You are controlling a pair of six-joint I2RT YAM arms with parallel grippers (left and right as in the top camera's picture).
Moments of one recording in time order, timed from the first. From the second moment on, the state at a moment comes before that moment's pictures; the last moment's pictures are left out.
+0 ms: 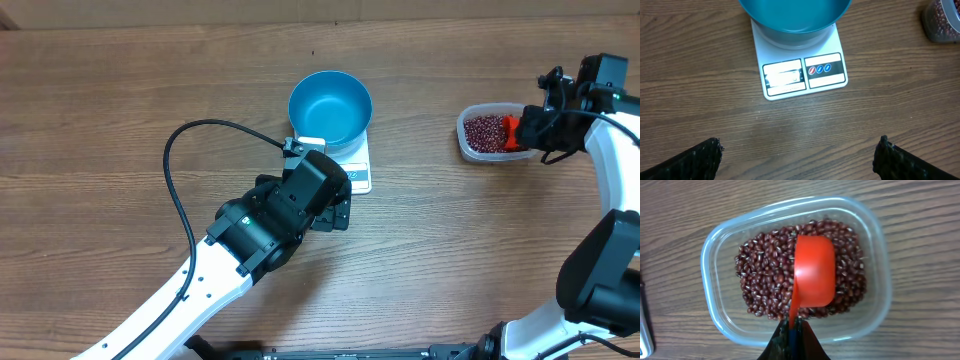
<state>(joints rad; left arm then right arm) -0.76 1.30 1.16 -0.84 -0.27 -0.57 -0.31 1.81 1.43 -0.86 -0.24 -0.10</state>
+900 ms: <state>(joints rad) -0.76 1.30 1.16 -0.84 -0.27 -0.57 -0.31 1.81 1.33 -0.81 -0.40 -0.09</state>
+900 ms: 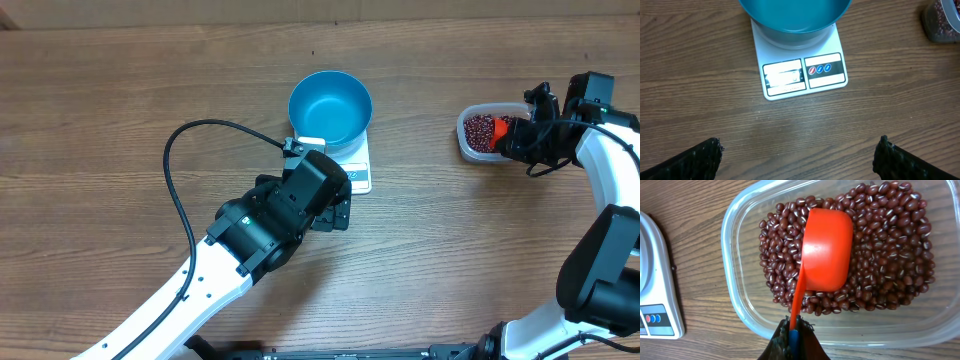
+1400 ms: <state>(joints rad) -0.76 1.30 1.16 -0.84 -0.27 -0.57 -0.31 1.81 1.33 -0.81 -0.43 -0.09</state>
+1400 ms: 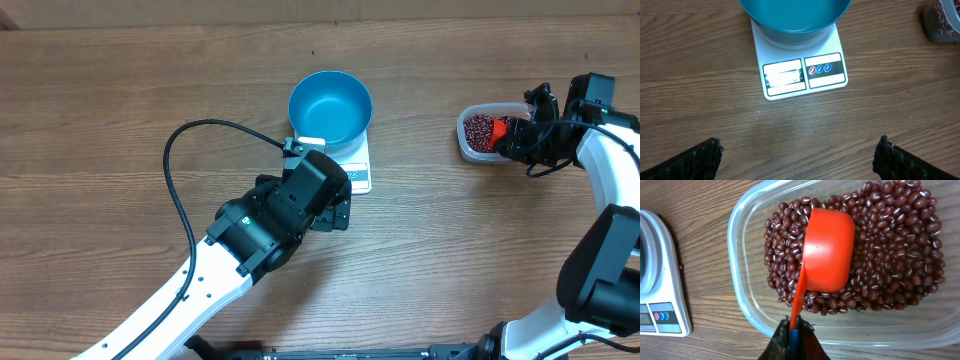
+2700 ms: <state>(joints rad) -0.76 1.30 1.16 -0.84 -0.27 -0.57 -0.47 1.94 1.33 -0.80 -0.76 -0.05</state>
